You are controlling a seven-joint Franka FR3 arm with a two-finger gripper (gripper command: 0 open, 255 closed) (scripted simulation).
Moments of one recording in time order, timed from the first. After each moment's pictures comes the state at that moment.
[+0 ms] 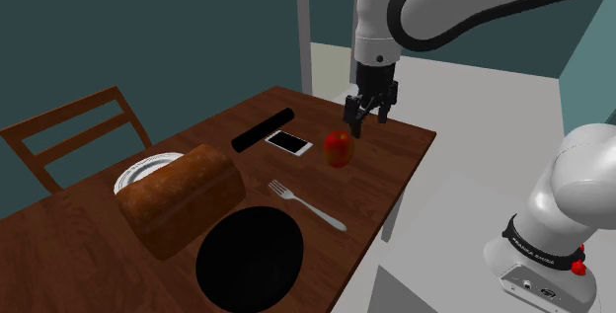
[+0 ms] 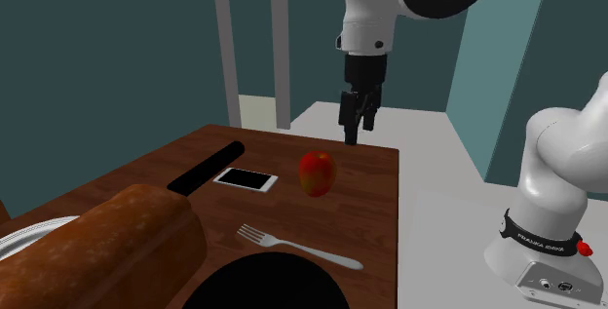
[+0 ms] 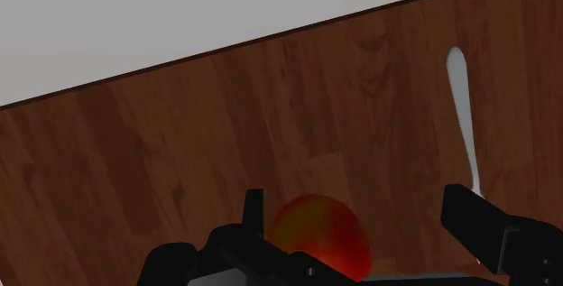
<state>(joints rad) 0.05 -0.46 0.32 -2.35 0.15 1.89 0.38</state>
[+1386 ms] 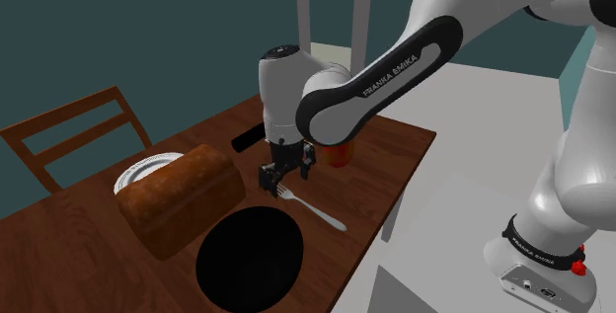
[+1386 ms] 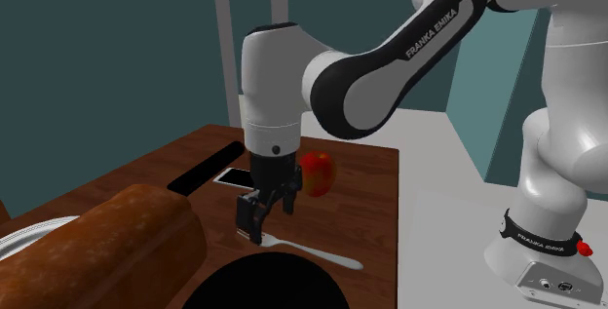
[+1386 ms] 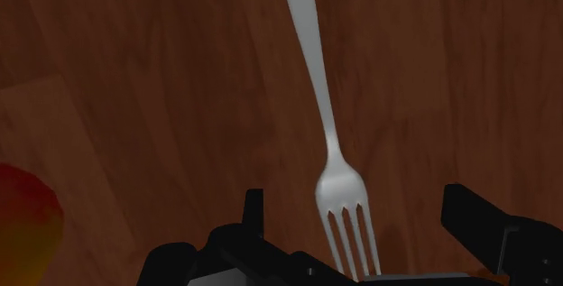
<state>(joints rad) 0.13 0.20 0.52 -2.04 -0.15 2.25 0.82</state>
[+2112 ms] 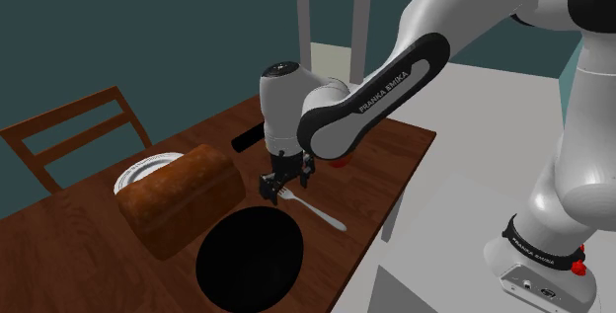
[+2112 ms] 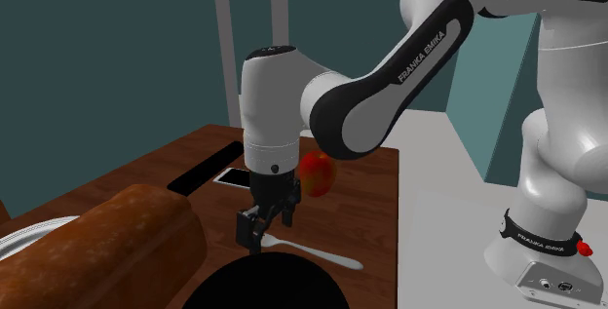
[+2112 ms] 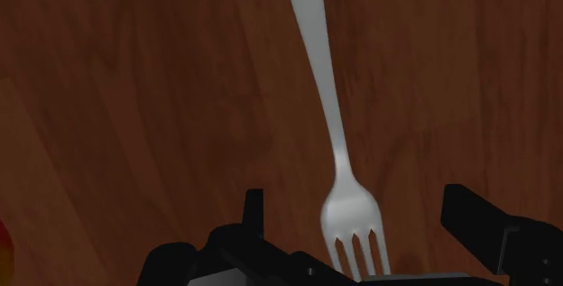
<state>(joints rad) 0.14 0.26 0.51 -2.06 -0.19 2.32 0.85</state>
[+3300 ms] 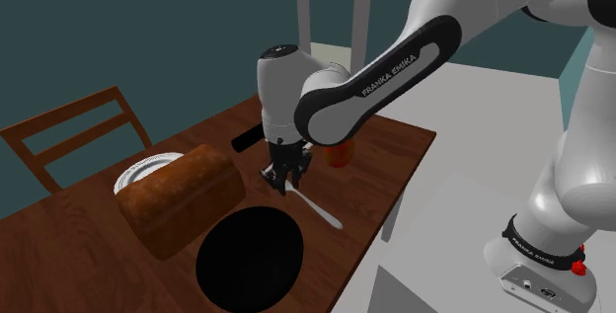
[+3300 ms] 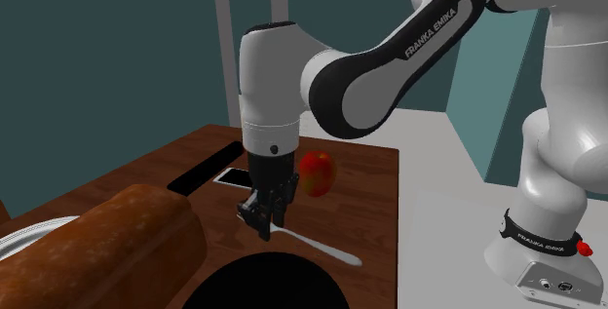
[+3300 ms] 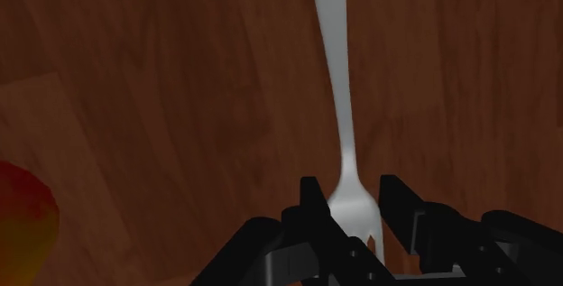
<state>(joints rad) 0.13 0.21 0.52 -2.03 -0.15 2.25 0.82</state>
